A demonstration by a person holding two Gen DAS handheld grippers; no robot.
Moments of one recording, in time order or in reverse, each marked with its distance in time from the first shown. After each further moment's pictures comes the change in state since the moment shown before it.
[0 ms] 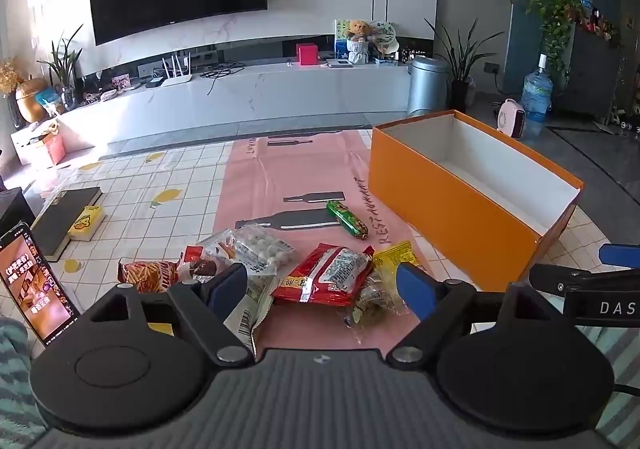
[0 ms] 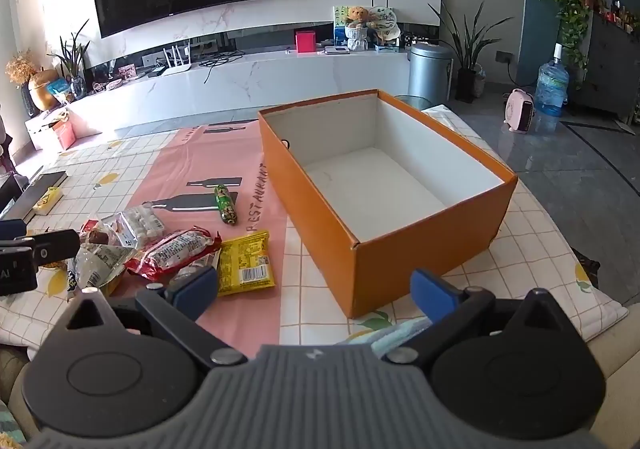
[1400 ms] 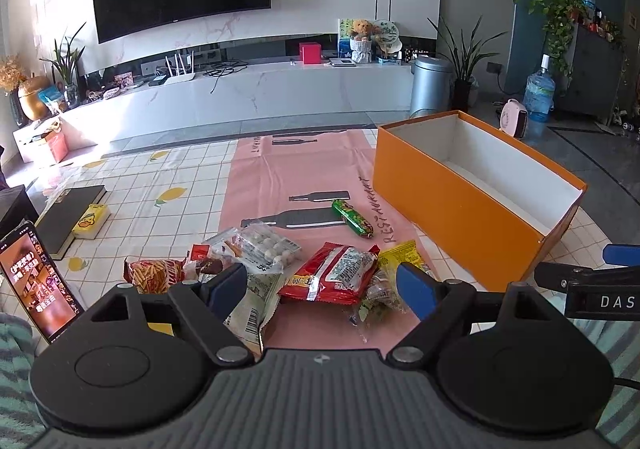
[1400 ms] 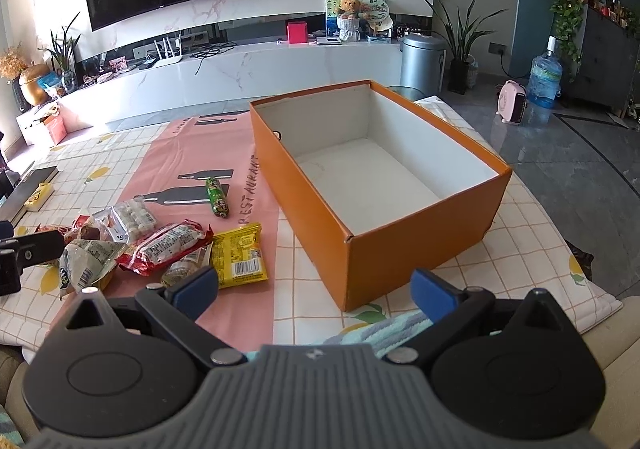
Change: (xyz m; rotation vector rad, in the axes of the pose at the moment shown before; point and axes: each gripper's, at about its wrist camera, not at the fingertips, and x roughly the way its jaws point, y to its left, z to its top) left arm 0.000 0.005 -0.001 0.000 0.010 0.015; right arm 0.008 0.006 0.001 -0.005 0.036 -0.036
